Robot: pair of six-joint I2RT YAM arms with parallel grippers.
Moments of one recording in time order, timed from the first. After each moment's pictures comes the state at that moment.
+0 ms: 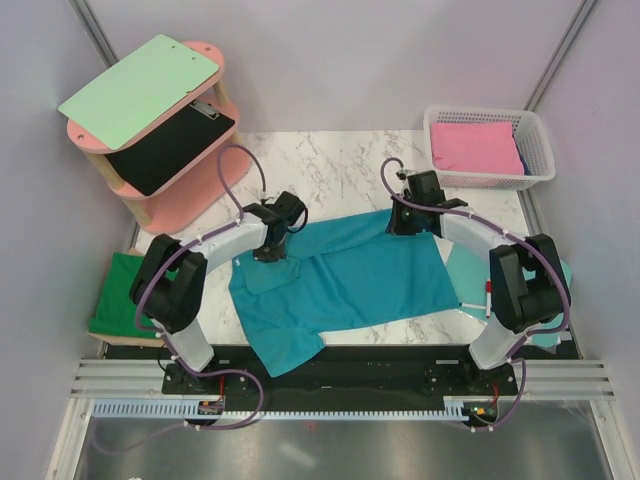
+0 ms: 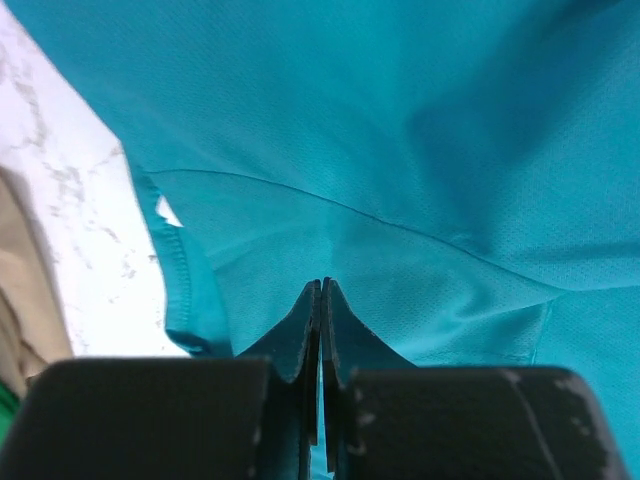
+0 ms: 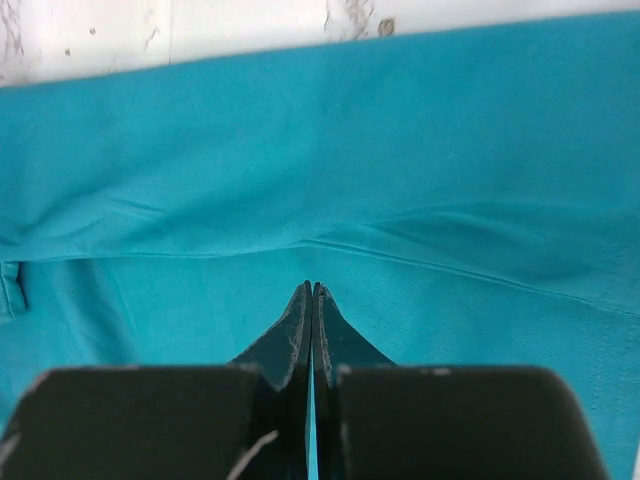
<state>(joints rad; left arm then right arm) -0.57 1.72 1.15 -0.76 -0.44 -0.50 0.30 1.67 1.06 -0.27 -0.18 0.31</state>
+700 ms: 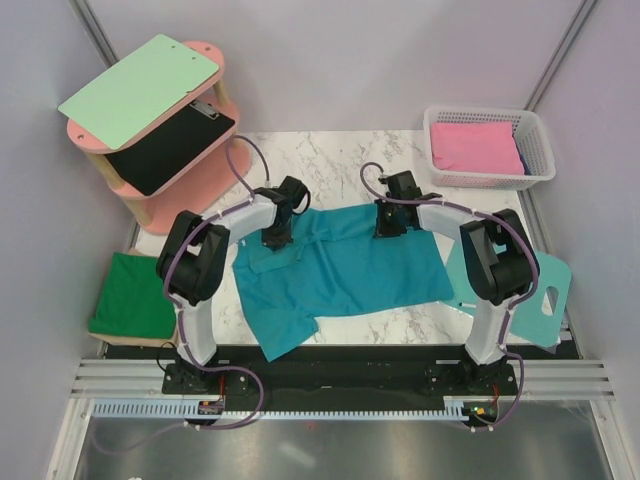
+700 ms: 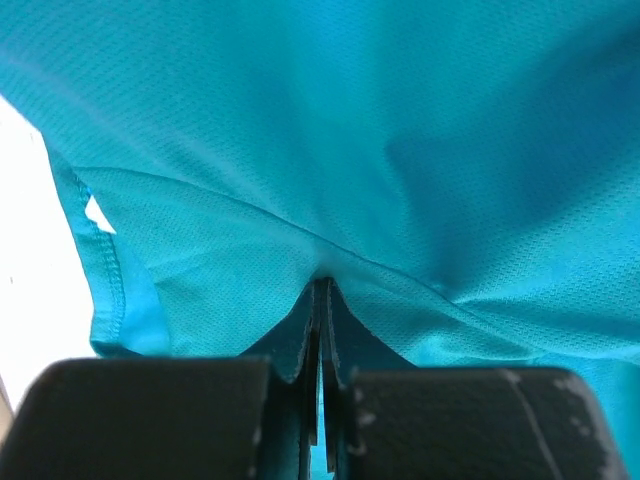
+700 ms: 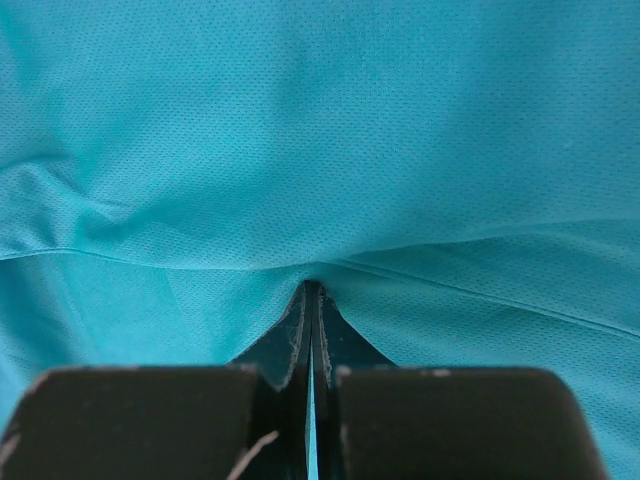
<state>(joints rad) -0.49 1.94 1.31 -0.72 -0.34 -0.50 0.36 1.90 1.18 -0.29 -0.15 0.32</state>
